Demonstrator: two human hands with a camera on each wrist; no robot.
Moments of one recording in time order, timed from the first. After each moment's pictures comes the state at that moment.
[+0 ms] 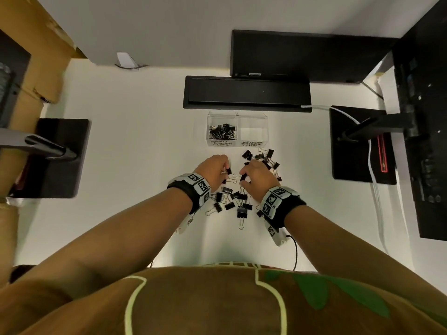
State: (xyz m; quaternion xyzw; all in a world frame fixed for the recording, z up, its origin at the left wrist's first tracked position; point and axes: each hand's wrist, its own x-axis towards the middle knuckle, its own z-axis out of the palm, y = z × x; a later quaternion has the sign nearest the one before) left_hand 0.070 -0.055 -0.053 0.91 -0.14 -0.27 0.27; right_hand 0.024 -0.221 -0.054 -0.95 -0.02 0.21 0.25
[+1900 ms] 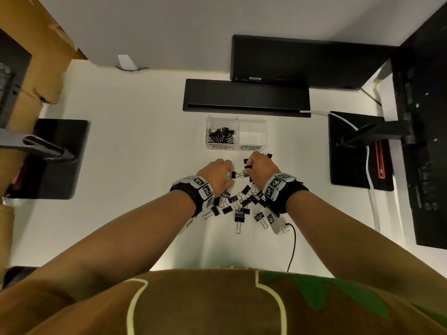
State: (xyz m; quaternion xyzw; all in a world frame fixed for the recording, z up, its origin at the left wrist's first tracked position) left_hand 0.068 -0.067 -0.049 0.92 -0.18 -0.28 0.20; right_hand 0.064 -0.231 -0.044 -0.92 0.09 0.24 0.30
